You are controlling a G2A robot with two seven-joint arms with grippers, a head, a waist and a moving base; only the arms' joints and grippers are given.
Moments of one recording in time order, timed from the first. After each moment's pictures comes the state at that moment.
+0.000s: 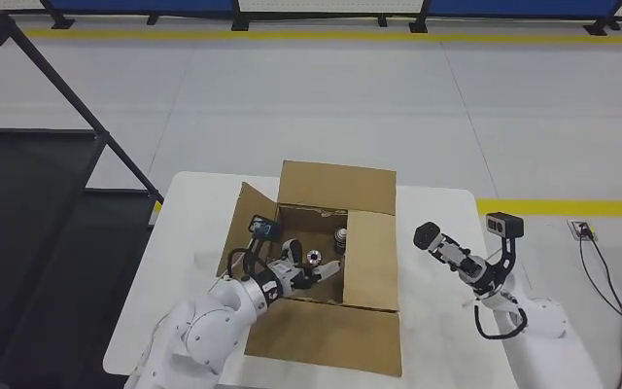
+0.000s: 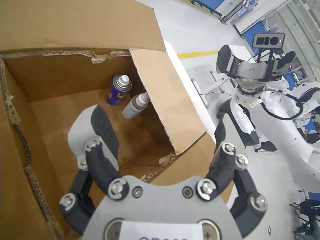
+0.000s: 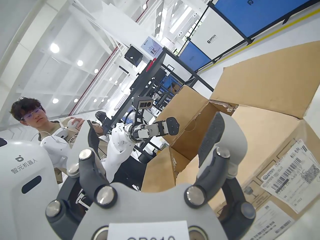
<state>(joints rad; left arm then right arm) 1.10 -1.24 -1.19 -1.82 0.59 -0.11 -0.66 -1.03 -1.16 1.51 -1.30 0.42 -0.84 0.96</state>
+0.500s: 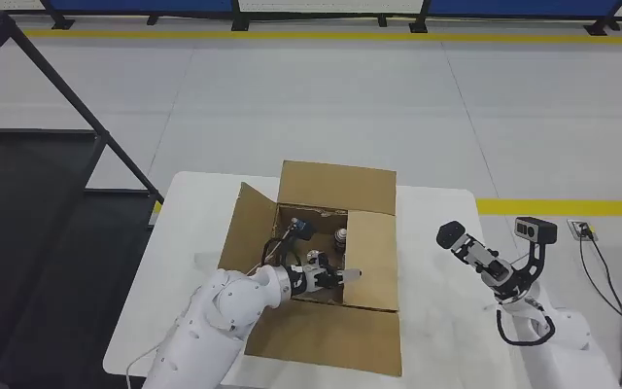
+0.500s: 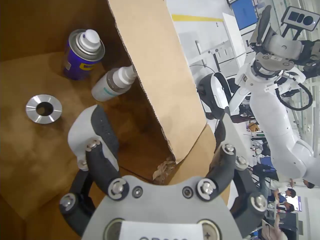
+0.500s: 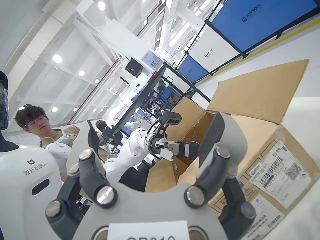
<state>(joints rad) 0.85 -1.30 -1.00 -1.45 0.36 -0.15 -0.78 -1.09 -1.13 1.60 -1.33 0.49 -0.85 0.97</state>
